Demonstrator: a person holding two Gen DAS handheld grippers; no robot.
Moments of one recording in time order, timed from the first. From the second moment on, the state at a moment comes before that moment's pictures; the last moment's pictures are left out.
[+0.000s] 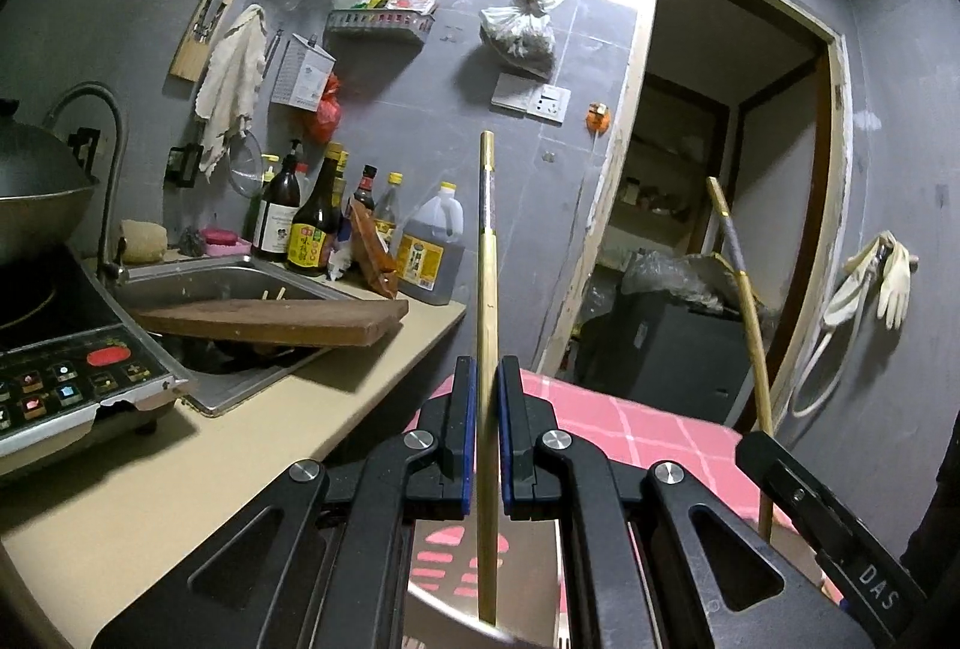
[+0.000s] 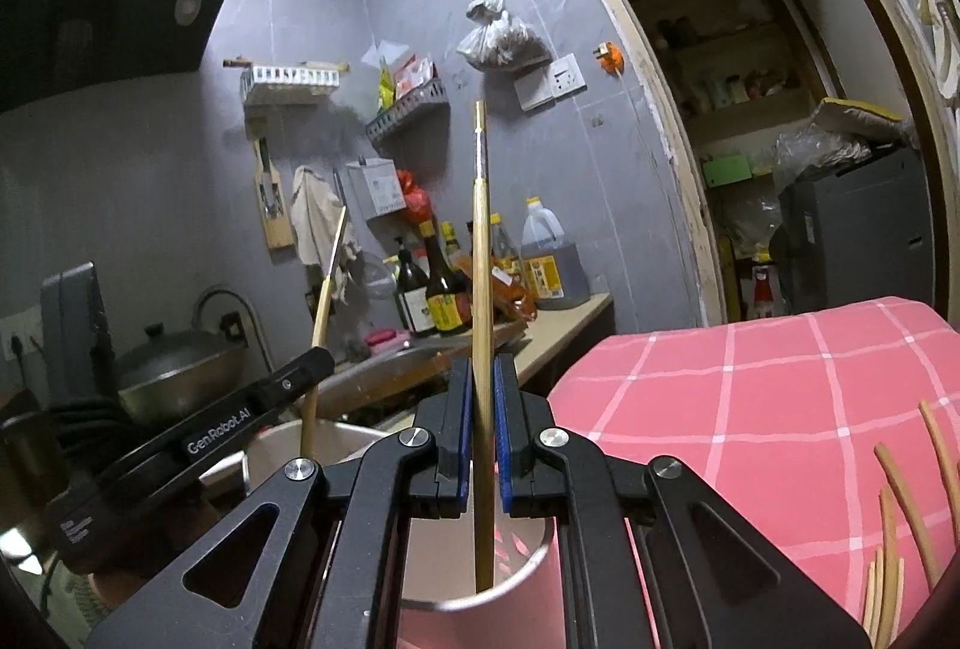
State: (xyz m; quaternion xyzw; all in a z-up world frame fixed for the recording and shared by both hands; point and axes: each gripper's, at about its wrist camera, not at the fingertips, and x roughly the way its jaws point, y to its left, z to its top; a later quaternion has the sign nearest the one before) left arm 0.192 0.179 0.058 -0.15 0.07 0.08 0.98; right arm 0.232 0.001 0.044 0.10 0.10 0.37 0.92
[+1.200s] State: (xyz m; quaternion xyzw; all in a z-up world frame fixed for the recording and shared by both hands) left arm 0.185 0.155 0.051 -0.09 0.13 0.07 0.98; right arm 0.212 -0.023 0.044 0.05 0.12 0.37 0.92
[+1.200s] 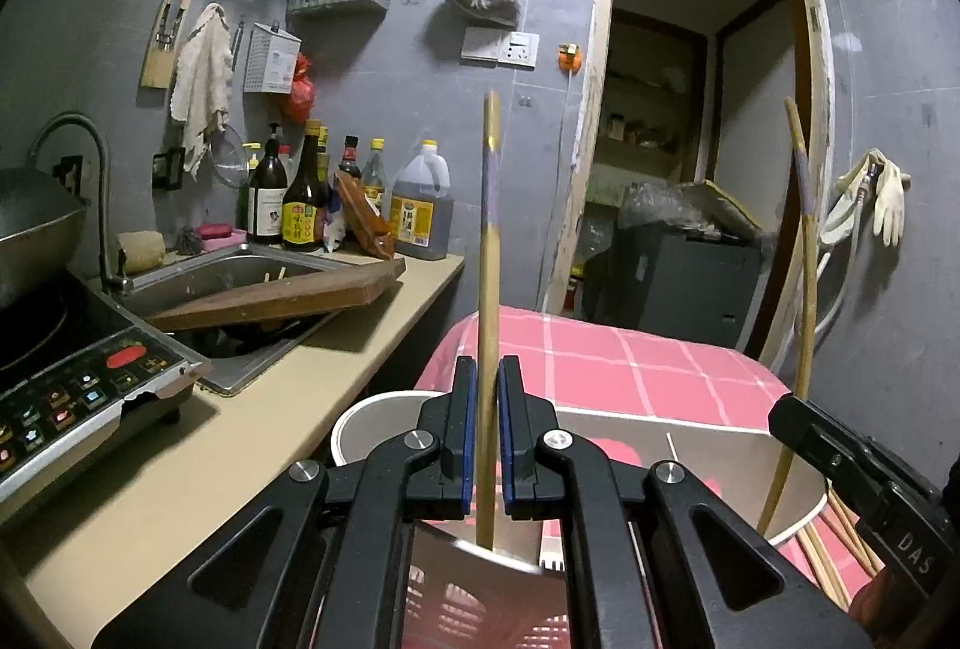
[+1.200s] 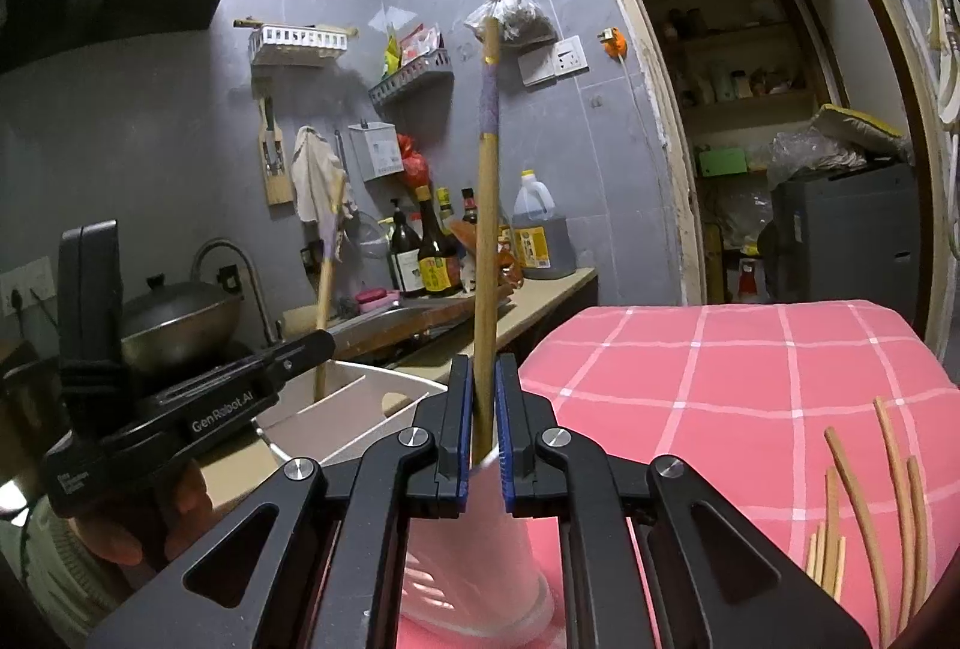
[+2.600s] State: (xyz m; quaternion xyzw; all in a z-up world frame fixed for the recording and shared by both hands) left arm 0.150 0.005 0.068 -0.08 0.15 -0.09 0.98; right arm 0.149 -0.197 0.077 0.00 0.07 0.15 0.99
